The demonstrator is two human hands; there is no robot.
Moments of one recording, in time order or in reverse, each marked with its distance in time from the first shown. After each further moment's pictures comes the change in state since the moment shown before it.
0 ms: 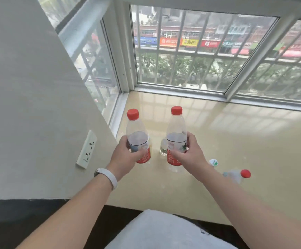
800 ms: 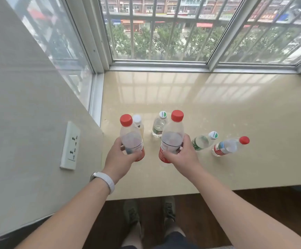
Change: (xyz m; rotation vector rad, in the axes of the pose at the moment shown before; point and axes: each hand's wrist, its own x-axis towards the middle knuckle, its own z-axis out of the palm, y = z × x) left_hand 0.018 -0.081 -0.004 0.085 -0.129 -0.063; right_hand -0.026 0.075 0.061 -0.079 0.233 0.124
